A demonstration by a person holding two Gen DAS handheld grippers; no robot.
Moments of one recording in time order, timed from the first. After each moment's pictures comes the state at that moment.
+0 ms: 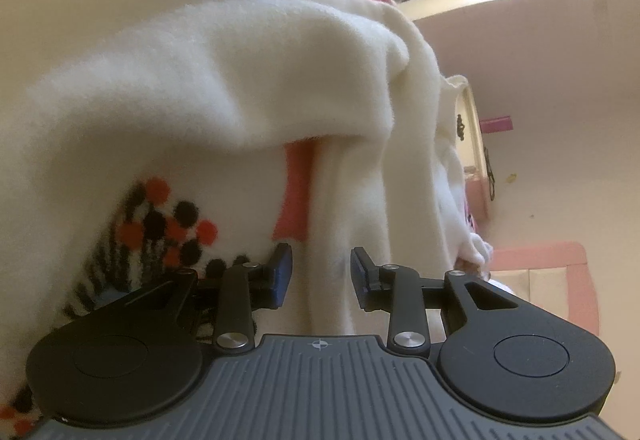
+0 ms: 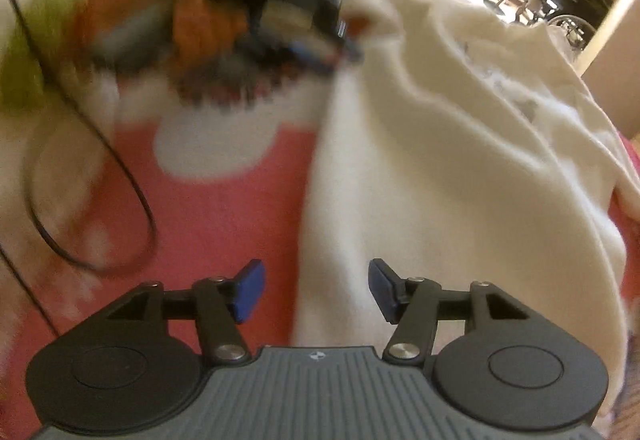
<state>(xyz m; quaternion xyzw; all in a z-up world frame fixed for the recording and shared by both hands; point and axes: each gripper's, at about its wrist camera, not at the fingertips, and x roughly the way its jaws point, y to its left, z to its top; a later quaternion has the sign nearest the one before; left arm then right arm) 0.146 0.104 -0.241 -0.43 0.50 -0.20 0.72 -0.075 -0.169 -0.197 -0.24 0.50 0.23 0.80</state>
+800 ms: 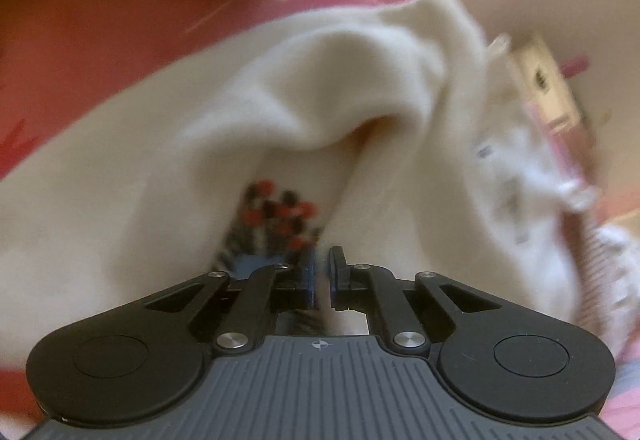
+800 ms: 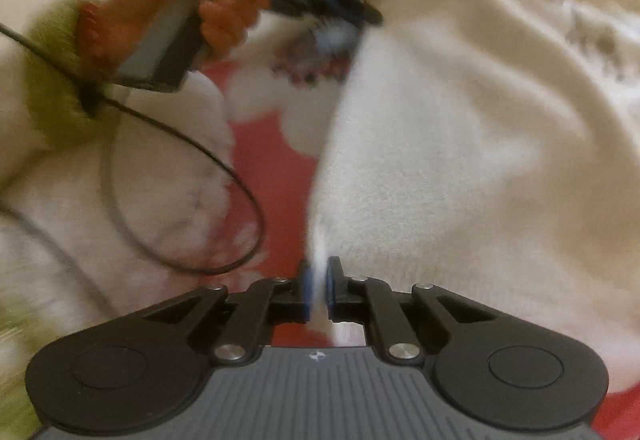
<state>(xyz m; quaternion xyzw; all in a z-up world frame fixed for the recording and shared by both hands) 0.112 0.107 -0.194 -0.20 0.53 -0.12 0.81 -0.085 -0.159 -0.177 -0.05 0.61 0.29 0.74</state>
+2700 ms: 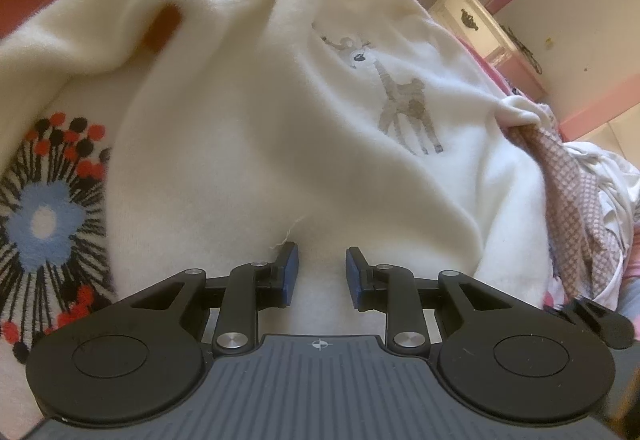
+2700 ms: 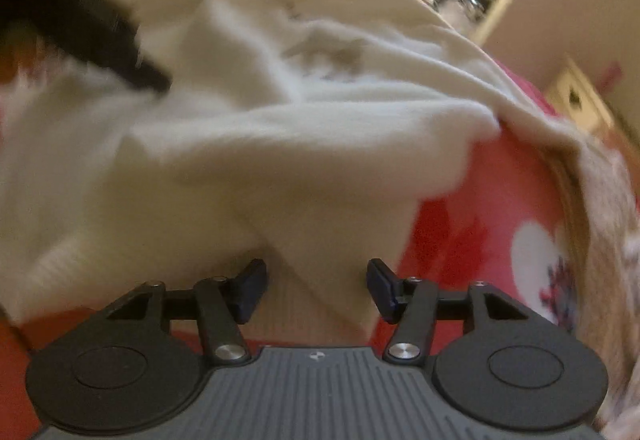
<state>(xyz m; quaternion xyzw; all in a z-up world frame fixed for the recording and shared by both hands) 0.069 -0.007 -0.194 -0.16 0.50 -0.21 0.82 -0.050 -0.283 -0.198 -0.23 0.44 0.11 0.86</state>
